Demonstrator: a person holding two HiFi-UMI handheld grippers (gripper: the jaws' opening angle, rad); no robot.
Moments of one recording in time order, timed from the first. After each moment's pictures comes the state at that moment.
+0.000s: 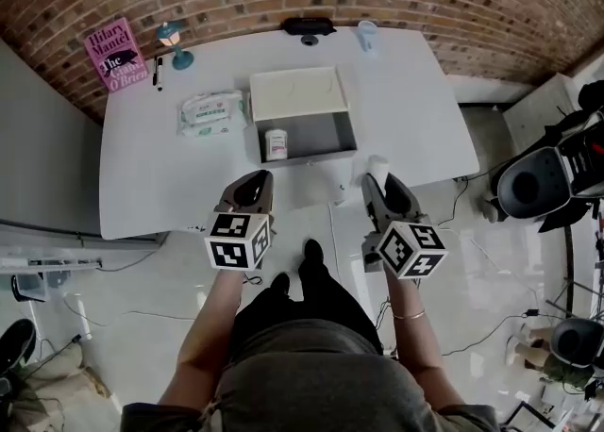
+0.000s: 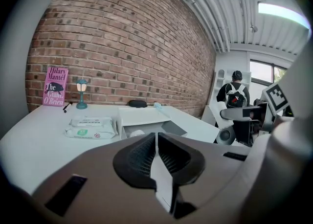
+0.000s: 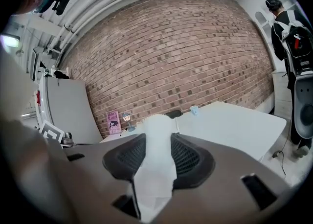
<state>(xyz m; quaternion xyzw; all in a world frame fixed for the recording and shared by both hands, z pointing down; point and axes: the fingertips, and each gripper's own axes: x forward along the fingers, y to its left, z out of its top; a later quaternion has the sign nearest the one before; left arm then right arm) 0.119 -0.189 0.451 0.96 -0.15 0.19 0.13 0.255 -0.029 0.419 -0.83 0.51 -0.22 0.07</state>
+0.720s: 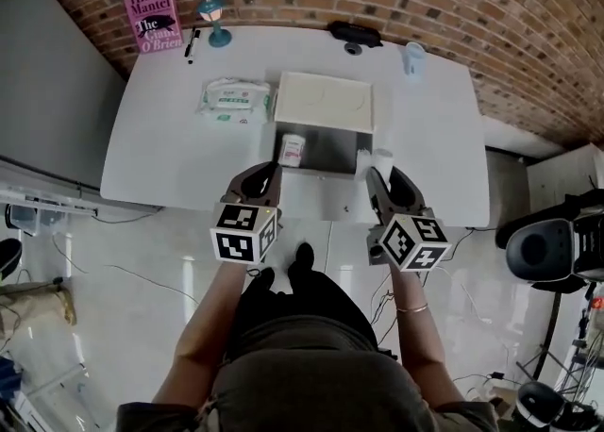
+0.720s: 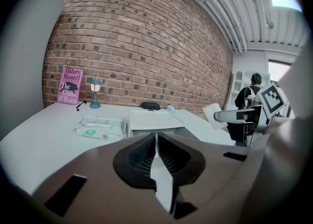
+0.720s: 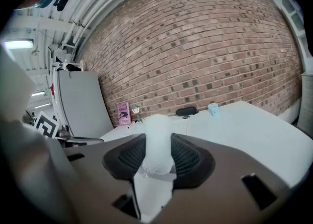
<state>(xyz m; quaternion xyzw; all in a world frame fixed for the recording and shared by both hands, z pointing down) 0.139 -0.213 0.452 0.94 -0.25 0.18 0.15 0.305 -0.100 0.431 -0.76 0.61 -0.22 0.02</state>
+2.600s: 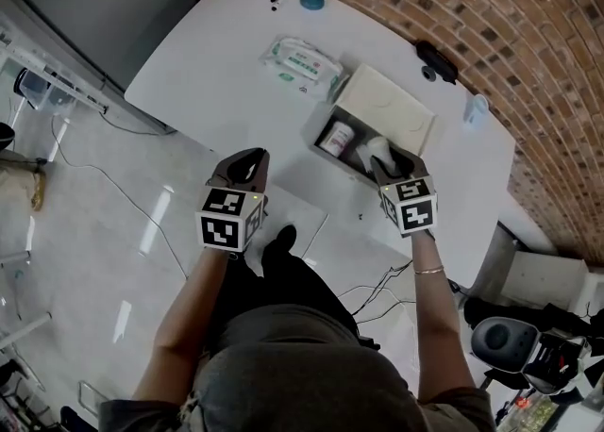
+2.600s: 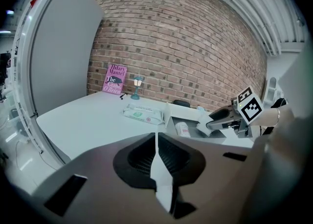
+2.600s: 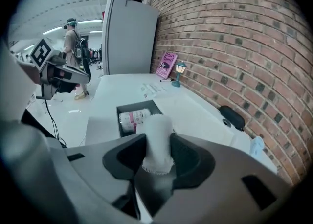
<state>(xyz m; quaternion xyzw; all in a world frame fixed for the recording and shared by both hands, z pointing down) 0.027 -0.226 0.485 0.87 -0.41 0.17 0.21 0.273 -0.206 0.515 -0.53 0.75 -0.13 -0.38</state>
